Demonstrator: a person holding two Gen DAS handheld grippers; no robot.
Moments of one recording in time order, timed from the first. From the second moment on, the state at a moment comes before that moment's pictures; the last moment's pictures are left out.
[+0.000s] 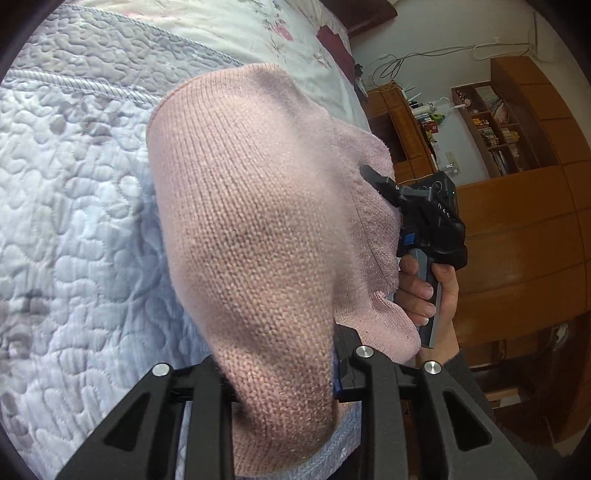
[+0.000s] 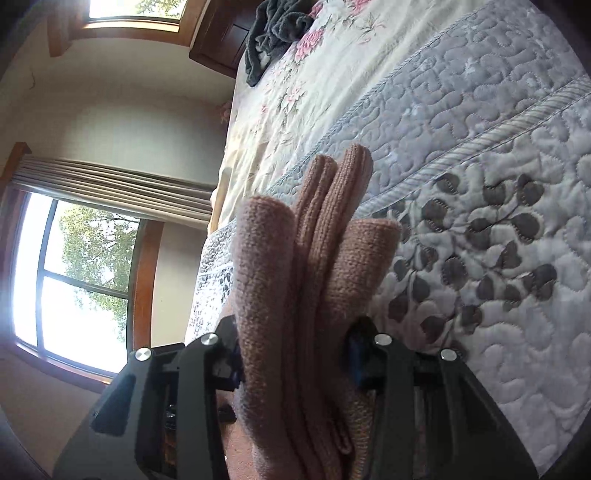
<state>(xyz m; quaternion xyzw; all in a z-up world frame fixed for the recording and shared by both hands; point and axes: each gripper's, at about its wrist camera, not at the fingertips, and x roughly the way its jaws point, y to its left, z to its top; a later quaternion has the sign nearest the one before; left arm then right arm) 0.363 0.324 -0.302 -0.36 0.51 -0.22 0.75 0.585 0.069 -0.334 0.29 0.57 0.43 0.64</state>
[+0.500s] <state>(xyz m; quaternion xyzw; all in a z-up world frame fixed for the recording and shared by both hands) 0.230 0.403 -0.314 -0.39 0.50 -0.15 0.76 0.471 0.172 -0.367 0.29 0.61 0.48 0.56</state>
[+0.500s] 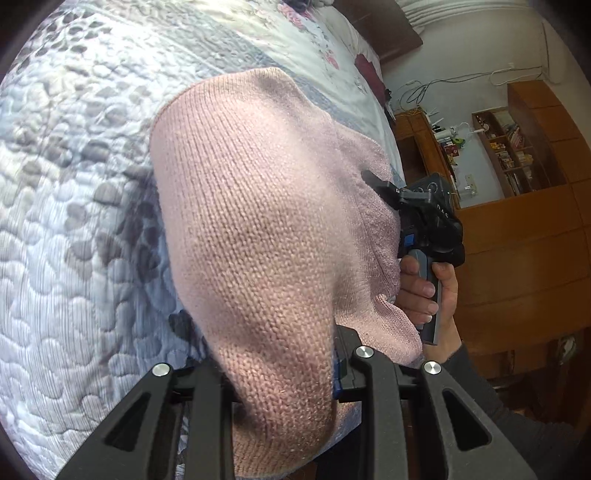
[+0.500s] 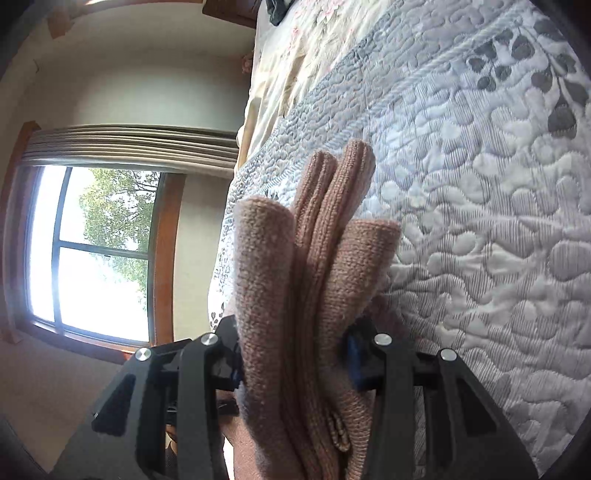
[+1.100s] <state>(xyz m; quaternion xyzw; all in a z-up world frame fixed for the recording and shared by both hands) 0.164 0.347 -0.258 -0.21 0.42 -0.06 0.88 0.413 0.124 -0.329 0.14 0.57 0.42 0.69</state>
